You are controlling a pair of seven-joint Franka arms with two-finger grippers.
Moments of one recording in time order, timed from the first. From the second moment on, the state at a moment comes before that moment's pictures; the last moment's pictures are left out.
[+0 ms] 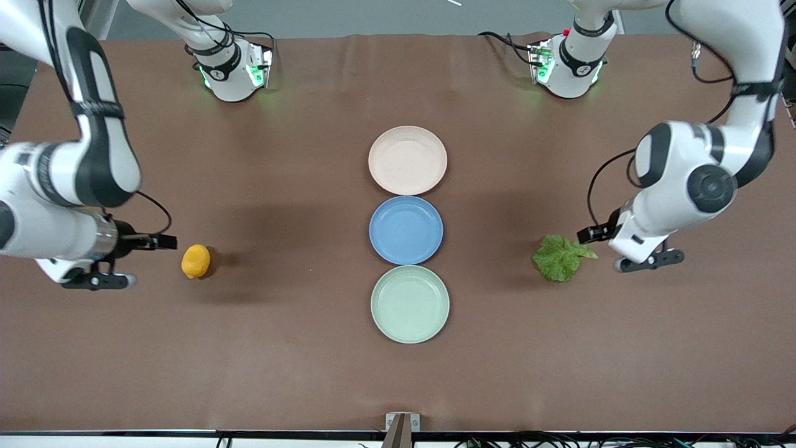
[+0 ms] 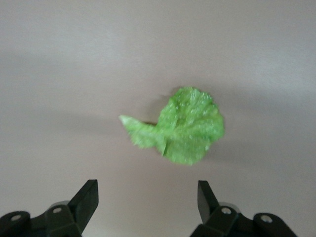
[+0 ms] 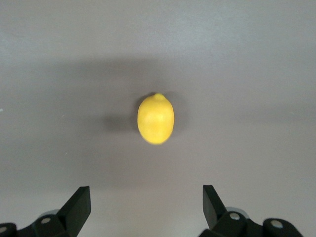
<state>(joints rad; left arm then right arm) -0.05 0.21 -0.08 -1.93 0.02 2.05 -0.29 0.00 0.34 -0.03 -1.60 0.01 1.73 0.00</state>
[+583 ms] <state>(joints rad) -0.04 -0.01 -0.08 -1.78 0.02 1.75 -0.27 0.00 0.32 -0.03 -1.38 -0.01 1.54 0.00</state>
